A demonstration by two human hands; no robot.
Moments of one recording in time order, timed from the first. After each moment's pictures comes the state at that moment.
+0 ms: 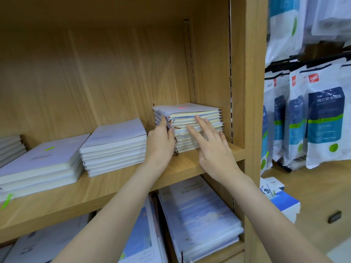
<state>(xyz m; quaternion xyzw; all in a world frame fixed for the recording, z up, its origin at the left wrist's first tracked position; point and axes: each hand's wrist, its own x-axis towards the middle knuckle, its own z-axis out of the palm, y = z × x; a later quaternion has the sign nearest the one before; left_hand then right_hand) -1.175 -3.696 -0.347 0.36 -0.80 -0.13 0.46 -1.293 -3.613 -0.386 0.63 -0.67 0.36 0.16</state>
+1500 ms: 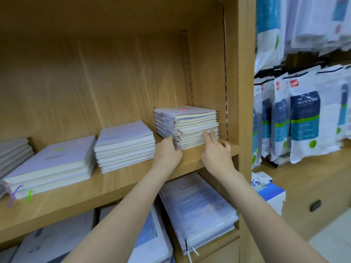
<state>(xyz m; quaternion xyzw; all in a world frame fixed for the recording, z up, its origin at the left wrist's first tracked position) -1.162 -3.684 -0.365 0.40 -0.81 -0.23 0.36 -1.271 -3.601 -0.383 0.51 -0.80 0.29 0.11</state>
